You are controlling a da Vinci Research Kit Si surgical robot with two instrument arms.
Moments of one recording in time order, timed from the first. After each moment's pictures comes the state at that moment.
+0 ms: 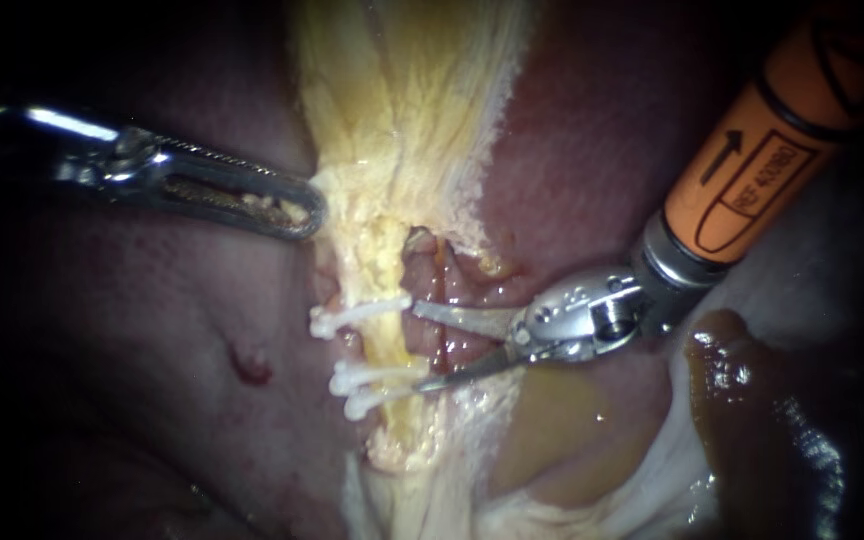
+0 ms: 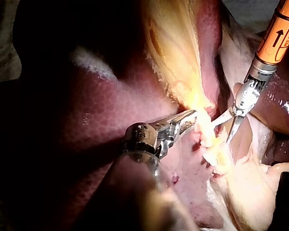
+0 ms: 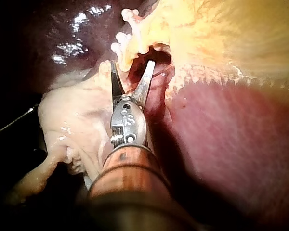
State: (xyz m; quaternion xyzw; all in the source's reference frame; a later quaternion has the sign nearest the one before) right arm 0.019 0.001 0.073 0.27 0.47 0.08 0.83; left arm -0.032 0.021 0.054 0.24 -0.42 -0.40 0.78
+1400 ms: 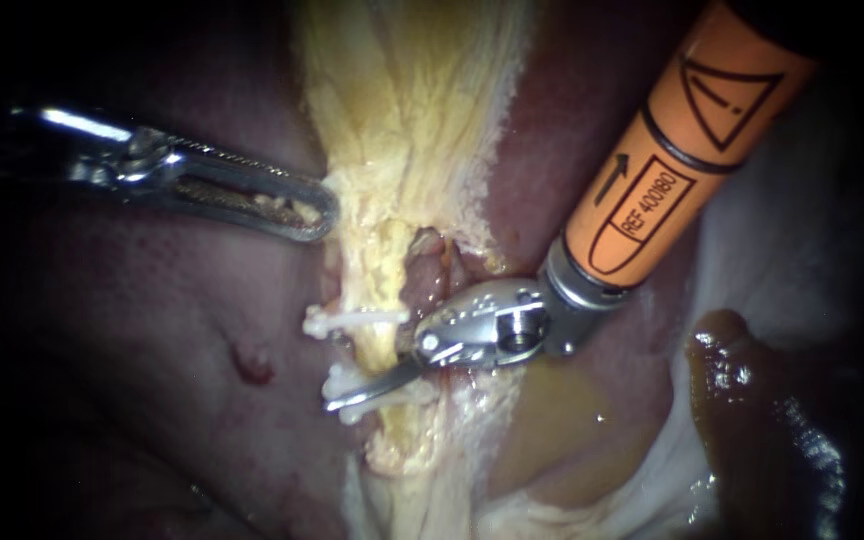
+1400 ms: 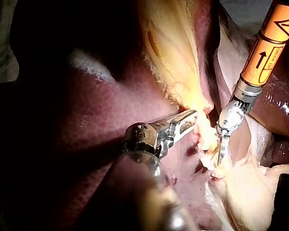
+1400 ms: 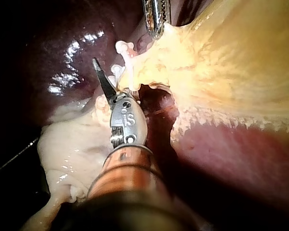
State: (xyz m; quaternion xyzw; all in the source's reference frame) right arm 0.028 -0.001 0.072 0.37 0.53 0.06 0.76; left arm -0.033 0.021 0.054 0.24 -0.42 -0.40 0.78
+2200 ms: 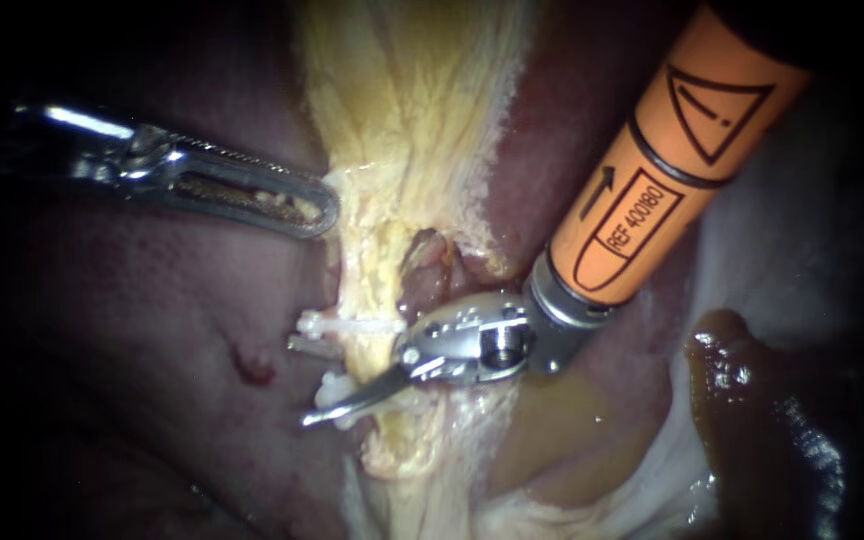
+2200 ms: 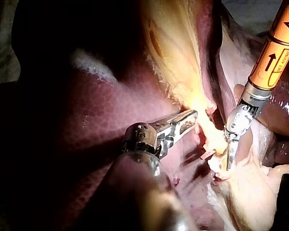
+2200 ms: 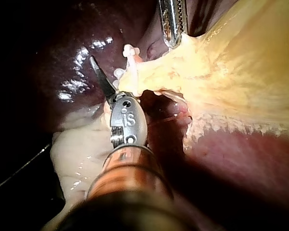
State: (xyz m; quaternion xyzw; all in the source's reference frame) right arm 0.029 -0.002 0.068 0.38 0.56 0.06 0.74; left arm -0.033 0.022 0.055 0.24 -0.42 -0.40 0.78
